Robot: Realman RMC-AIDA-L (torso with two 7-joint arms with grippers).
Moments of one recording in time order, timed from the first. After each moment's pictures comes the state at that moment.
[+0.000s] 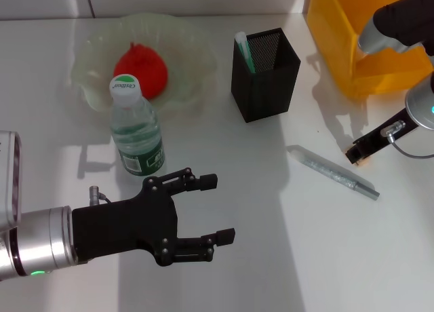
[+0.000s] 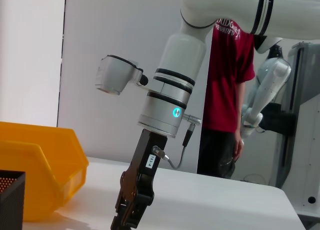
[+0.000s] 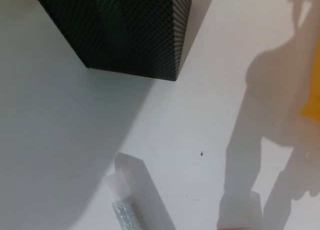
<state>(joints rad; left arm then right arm) -0.27 -2.06 1.38 0.58 1.37 1.56 -0.96 0.66 2.08 -1.32 -1.09 -2.74 -1.38 2.72</state>
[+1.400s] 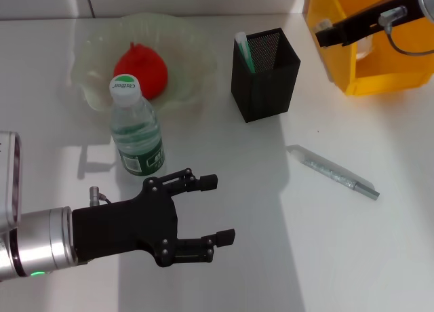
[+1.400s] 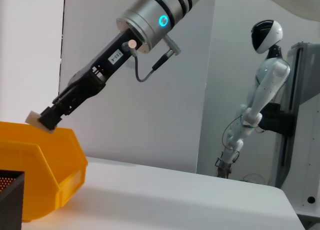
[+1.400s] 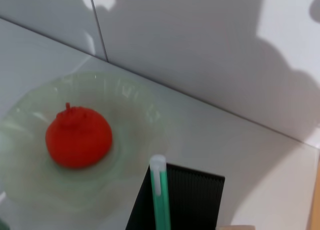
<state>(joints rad) -0.27 -2.06 1.38 0.58 1.37 1.56 -0.96 0.66 2.08 -1.21 -1.50 -2.57 -1.42 2.70</state>
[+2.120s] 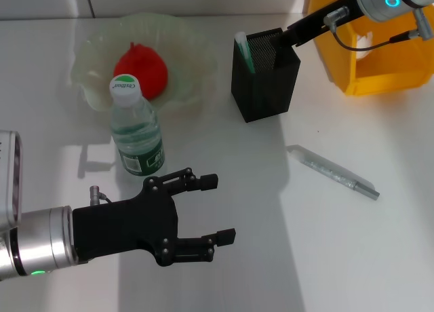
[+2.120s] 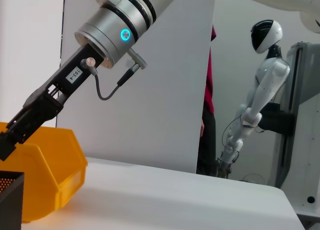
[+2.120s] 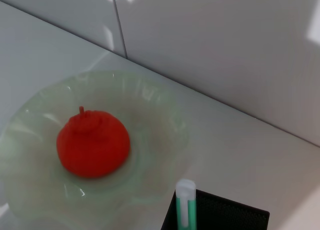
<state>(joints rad) -0.27 -2.06 1.38 0.58 1.37 1.56 -0.96 0.83 2.08 -1.22 -1.16 -2.56 -1.25 2.63</state>
